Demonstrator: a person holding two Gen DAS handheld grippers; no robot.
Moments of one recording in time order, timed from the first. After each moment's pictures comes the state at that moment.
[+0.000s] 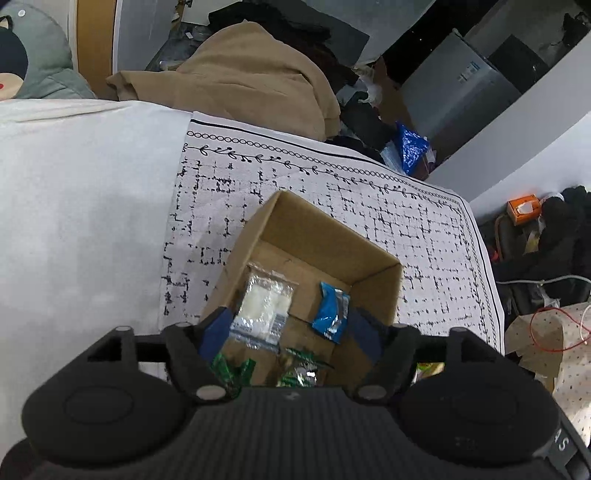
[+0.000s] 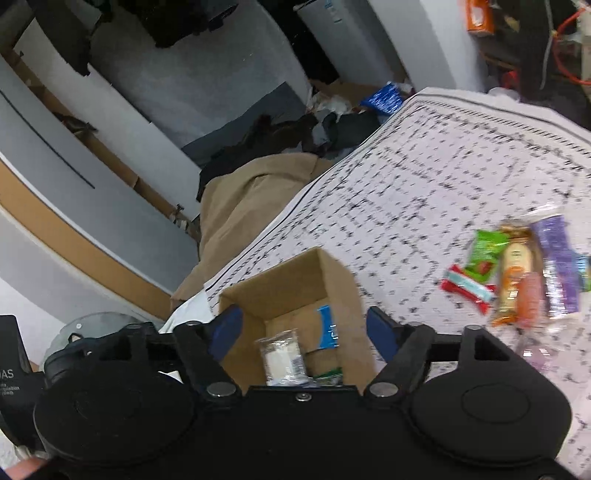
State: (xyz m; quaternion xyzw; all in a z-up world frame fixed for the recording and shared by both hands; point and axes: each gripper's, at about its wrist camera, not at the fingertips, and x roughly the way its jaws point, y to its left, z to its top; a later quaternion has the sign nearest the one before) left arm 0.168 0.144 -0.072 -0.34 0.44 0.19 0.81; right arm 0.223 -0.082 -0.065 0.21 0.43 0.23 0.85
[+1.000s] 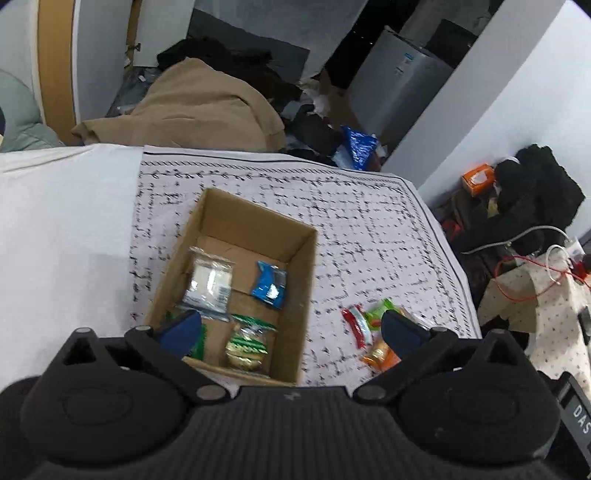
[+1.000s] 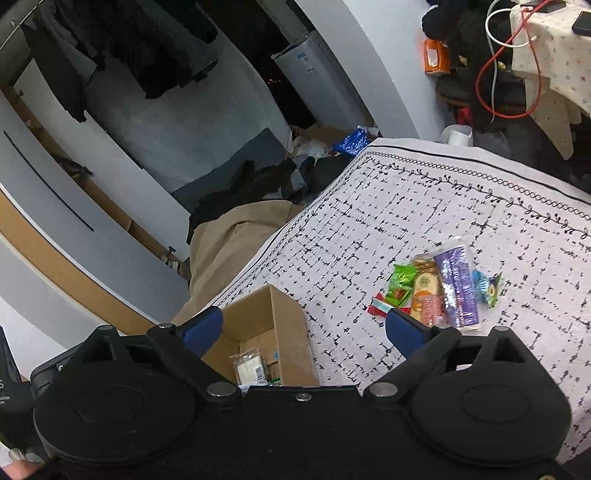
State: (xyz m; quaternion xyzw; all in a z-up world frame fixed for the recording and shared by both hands) left arm 0.138 0.054 -0.021 -0.27 0.41 0.14 0.86; right arm 0.183 -0.187 -0.035 0.24 0.38 0.20 0.87
